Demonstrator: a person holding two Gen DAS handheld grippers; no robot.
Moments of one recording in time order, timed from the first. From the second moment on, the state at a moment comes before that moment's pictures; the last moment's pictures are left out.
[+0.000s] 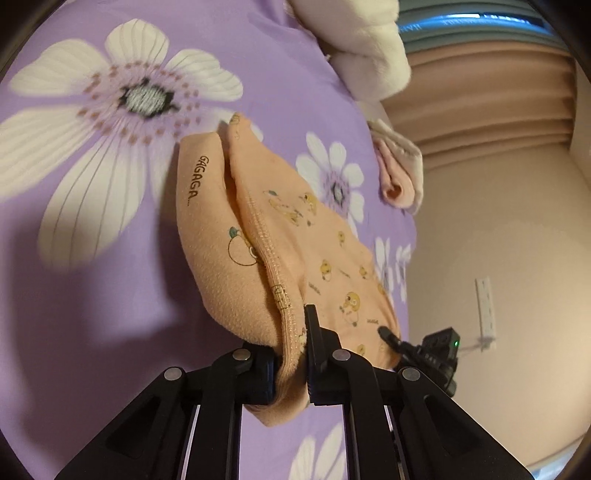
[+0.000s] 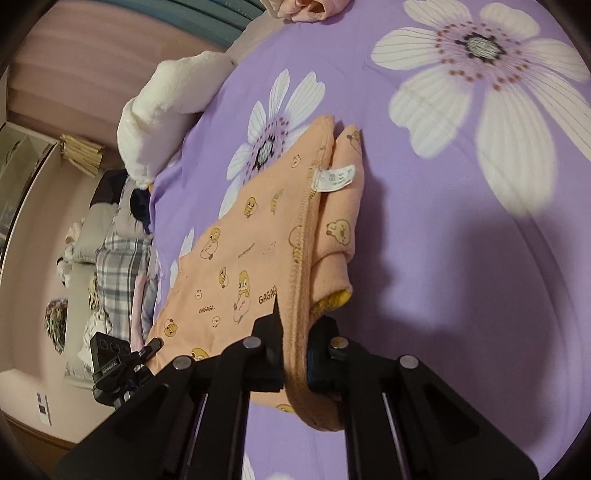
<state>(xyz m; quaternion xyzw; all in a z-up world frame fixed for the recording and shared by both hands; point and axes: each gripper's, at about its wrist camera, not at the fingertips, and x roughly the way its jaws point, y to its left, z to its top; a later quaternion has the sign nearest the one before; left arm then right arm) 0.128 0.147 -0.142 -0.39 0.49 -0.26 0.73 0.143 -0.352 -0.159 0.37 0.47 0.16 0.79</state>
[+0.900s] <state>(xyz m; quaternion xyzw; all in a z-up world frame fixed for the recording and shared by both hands) 0.055 0.081 -0.112 -0.14 0.47 -0.18 0.85 0.103 -0.303 -0.131 0.13 0.43 0.11 0.89</state>
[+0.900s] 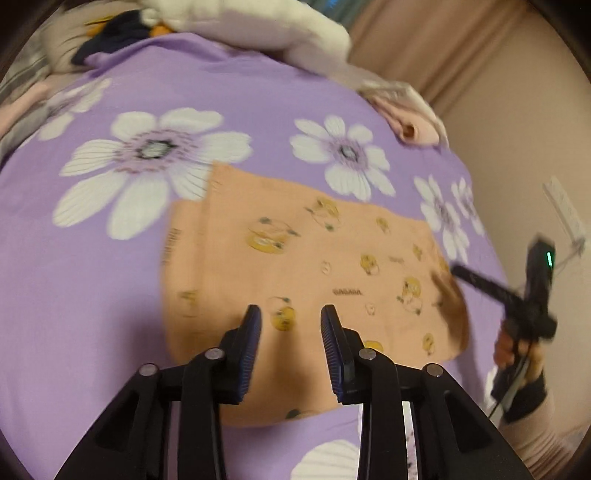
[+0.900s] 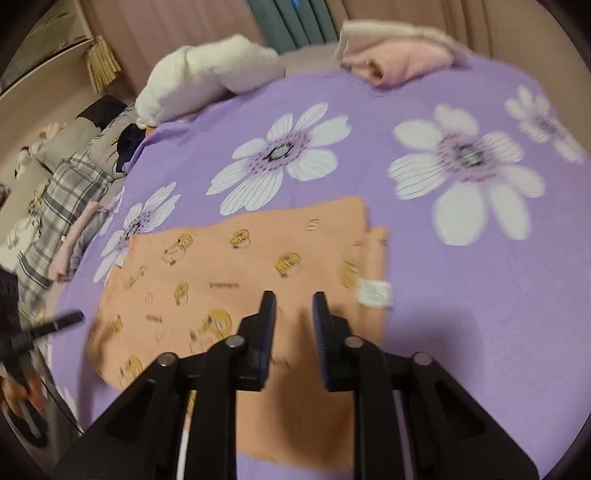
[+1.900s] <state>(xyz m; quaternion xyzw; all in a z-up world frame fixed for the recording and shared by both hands) 0.039 0.108 -0.137 -0.16 0.49 -0.16 0.84 0.015 -0.286 -0.173 0.01 0.50 0.12 0.86</state>
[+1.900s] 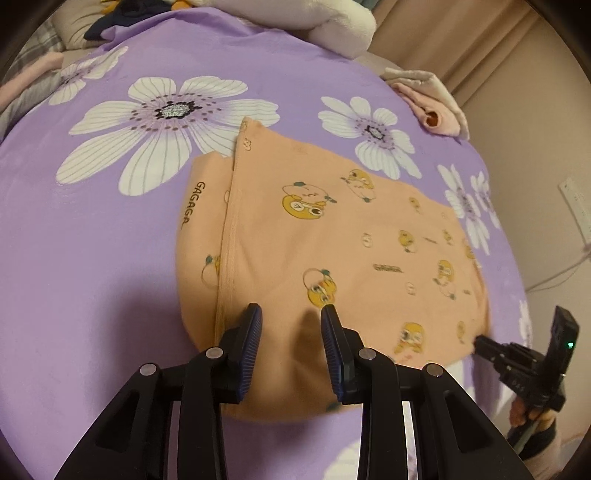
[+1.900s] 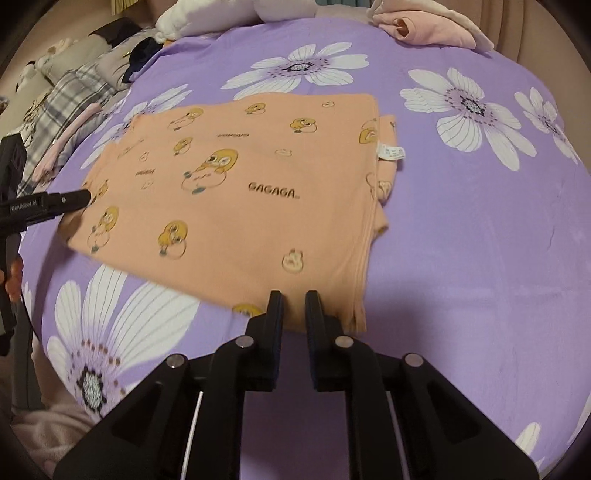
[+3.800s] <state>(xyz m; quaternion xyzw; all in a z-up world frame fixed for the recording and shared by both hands) 0.065 0.134 -0.147 -0.31 0.47 -0.17 0.81 0.159 -0.146 -0.167 0.02 0.49 0.15 0.86</state>
